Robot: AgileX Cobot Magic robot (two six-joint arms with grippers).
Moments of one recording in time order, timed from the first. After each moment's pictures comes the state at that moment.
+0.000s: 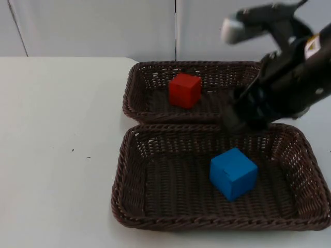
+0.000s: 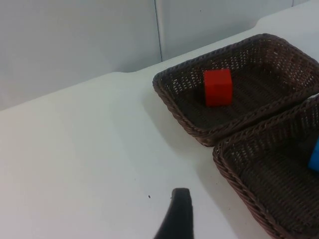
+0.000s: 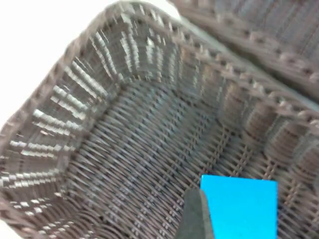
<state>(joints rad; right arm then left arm) 0.65 1.63 -0.96 0.14 0.35 -0.12 -0.44 0.46 -0.60 0.02 0.68 0.05</state>
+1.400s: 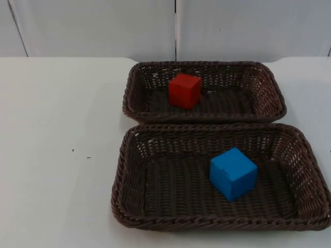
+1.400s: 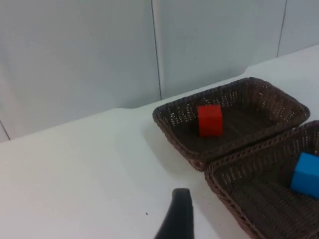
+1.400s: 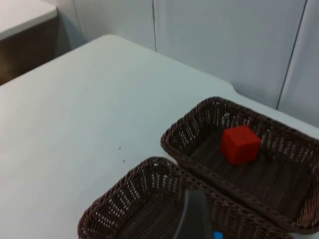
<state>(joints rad) 0.65 0.68 -0.72 0.14 0.48 -0.16 -0.44 0.13 -0.60 0.00 0.85 0.05</state>
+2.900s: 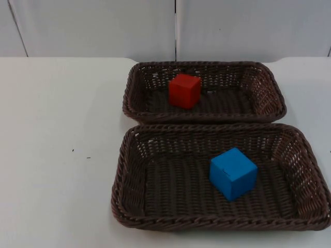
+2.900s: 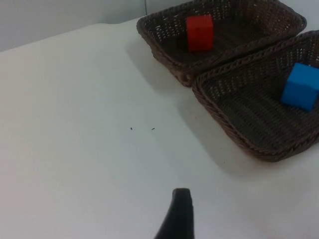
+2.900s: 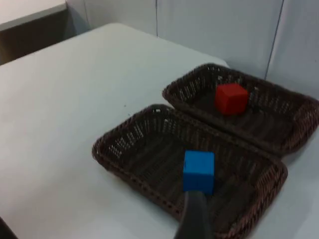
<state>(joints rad) 0.65 0.03 -0.56 0.06 0.94 -0.08 -0.44 0.00 -0.50 -0.03 1.07 0.05</state>
